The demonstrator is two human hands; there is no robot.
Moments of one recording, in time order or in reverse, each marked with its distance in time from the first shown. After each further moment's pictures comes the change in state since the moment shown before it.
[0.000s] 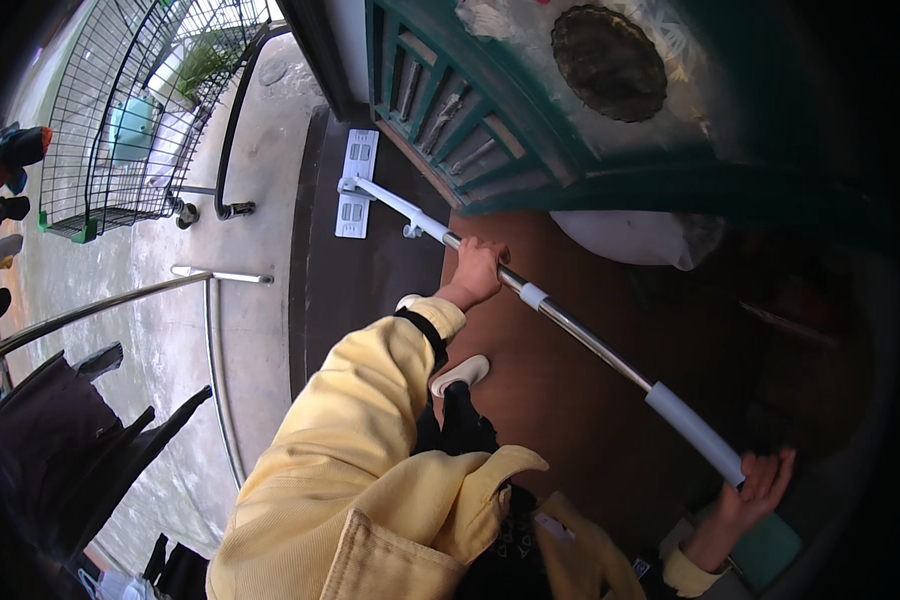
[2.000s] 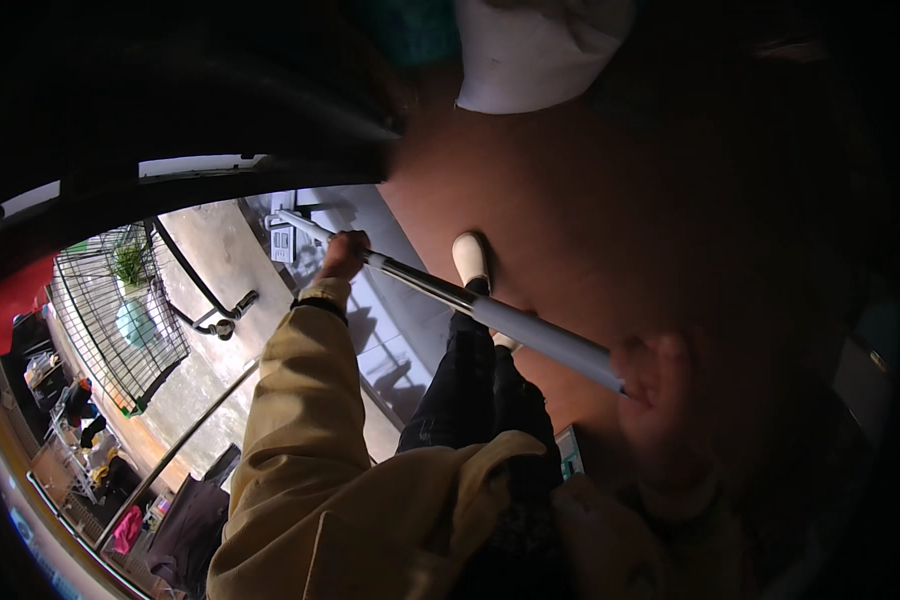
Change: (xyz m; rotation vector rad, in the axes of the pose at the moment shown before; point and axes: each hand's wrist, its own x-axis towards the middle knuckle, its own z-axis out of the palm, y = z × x) left_hand 0.024 -0.034 0.130 0.297 -0.615 0.054; right_hand 0.080 0.180 -0.220 -0.390 -0.105 0.209
